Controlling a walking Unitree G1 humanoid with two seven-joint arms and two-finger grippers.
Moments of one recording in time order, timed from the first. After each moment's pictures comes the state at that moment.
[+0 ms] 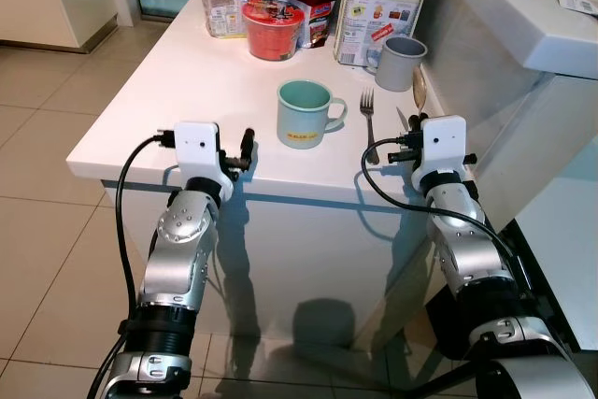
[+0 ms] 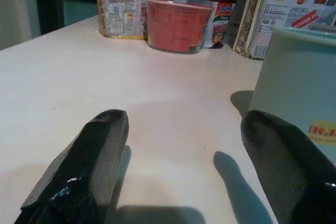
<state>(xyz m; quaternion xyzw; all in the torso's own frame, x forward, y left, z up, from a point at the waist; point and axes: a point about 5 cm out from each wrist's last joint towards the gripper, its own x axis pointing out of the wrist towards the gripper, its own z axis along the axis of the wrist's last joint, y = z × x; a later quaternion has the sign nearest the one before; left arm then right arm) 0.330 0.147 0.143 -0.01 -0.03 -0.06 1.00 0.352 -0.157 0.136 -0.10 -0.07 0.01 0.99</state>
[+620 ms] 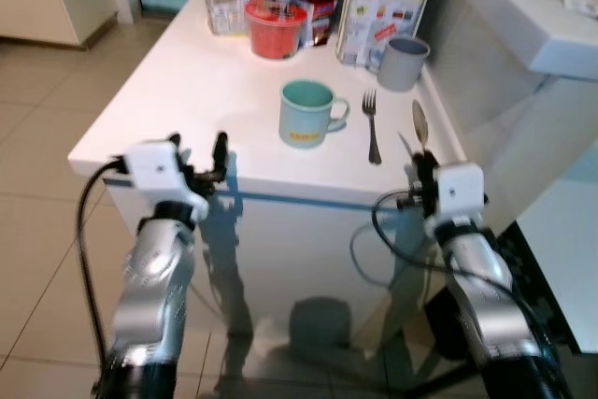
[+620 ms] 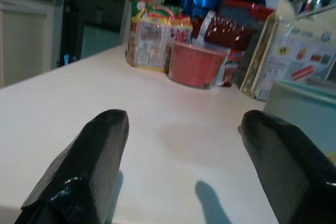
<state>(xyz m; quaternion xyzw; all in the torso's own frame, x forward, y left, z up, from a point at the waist) 0.279 0.169 0.156 -0.06 -0.10 -0.03 0.99 0.289 -0.169 0.114 -0.11 -0.08 0.05 0.99</state>
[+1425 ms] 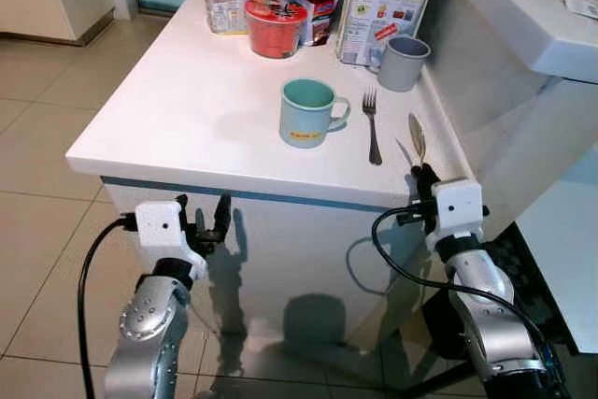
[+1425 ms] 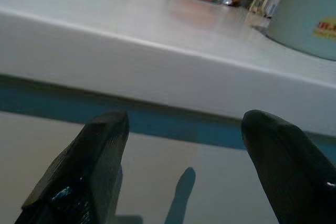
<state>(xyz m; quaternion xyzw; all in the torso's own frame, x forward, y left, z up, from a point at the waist) 0.248 0.172 0.098 -0.05 0.01 -0.04 1.00 0.281 -0.168 0.103 -0.12 -0.06 0.06 0.99</state>
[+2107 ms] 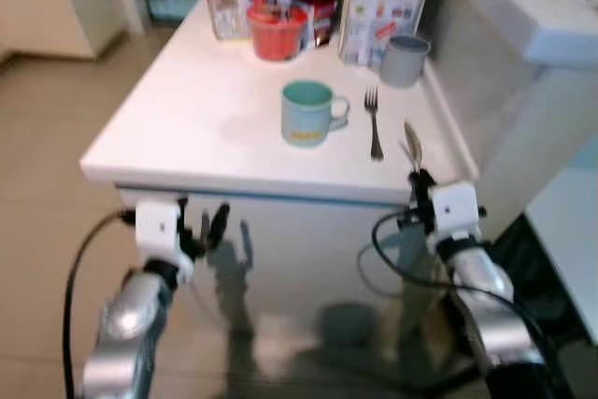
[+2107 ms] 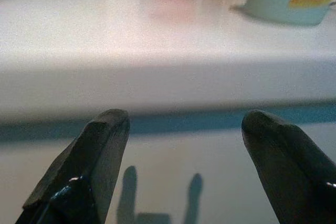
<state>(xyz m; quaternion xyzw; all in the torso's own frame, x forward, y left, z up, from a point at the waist) 0.257 0.193 0.097 0.01 0.02 -0.11 0.99 0.289 -0.171 0.095 -0.13 -0.06 0.07 0.99</state>
